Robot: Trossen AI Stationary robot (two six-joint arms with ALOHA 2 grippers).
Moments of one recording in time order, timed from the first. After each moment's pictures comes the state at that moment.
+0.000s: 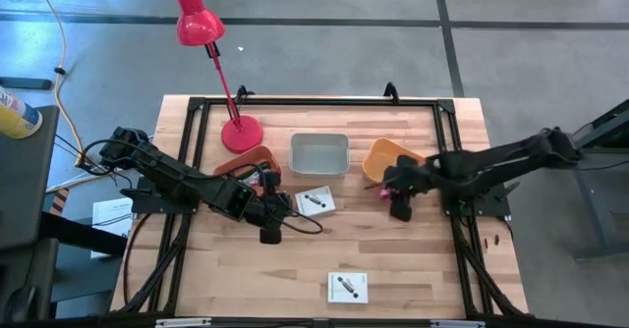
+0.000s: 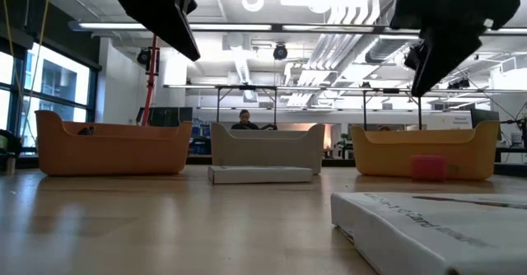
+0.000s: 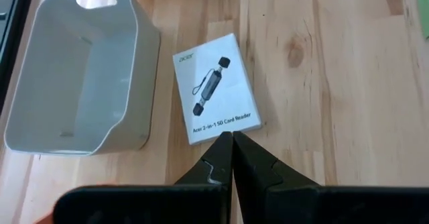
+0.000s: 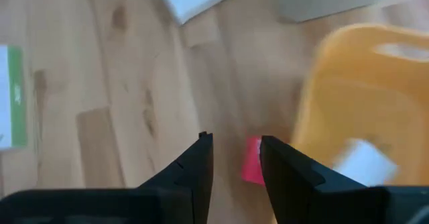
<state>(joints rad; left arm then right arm) -0.28 1.51 1.12 -0.66 -0.47 -0.22 0.14 1.08 0.74 -0.69 0.10 0.38</state>
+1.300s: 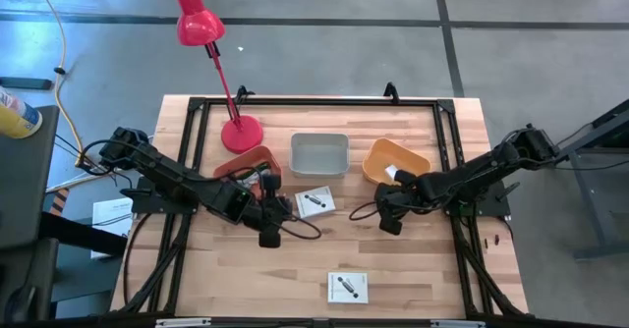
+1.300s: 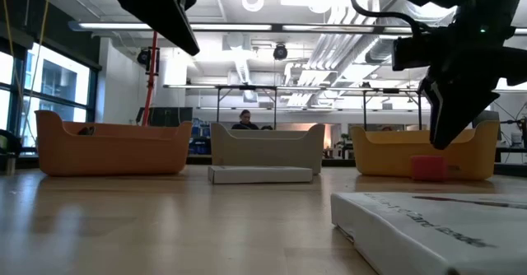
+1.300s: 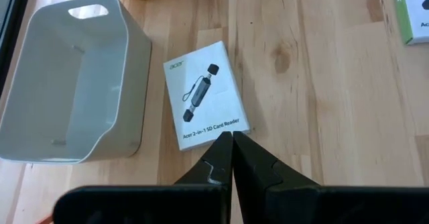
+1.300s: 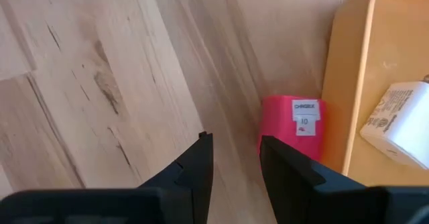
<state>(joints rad) -0.30 1.51 1.12 -0.64 -0.47 -0.22 0.29 1.38 0.74 -0.69 0.24 0.64</state>
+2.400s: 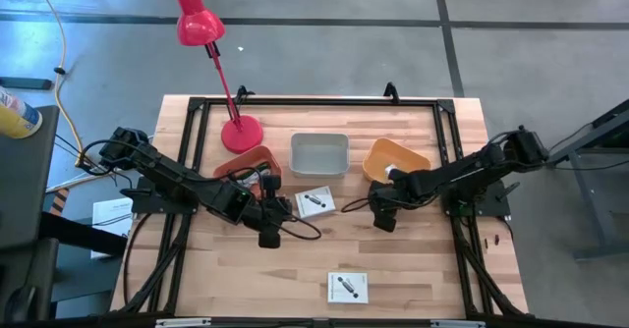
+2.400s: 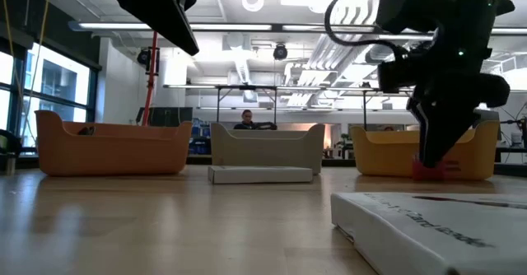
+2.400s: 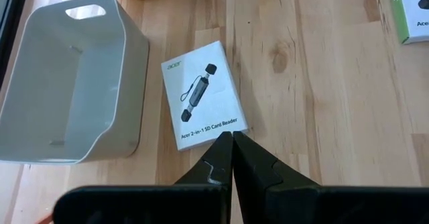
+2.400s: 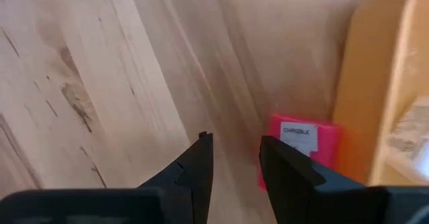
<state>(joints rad) -0.30 1.51 1.12 -0.64 -0.46 -0.22 0.20 1.47 0.74 -0.63 0.19 0.55</state>
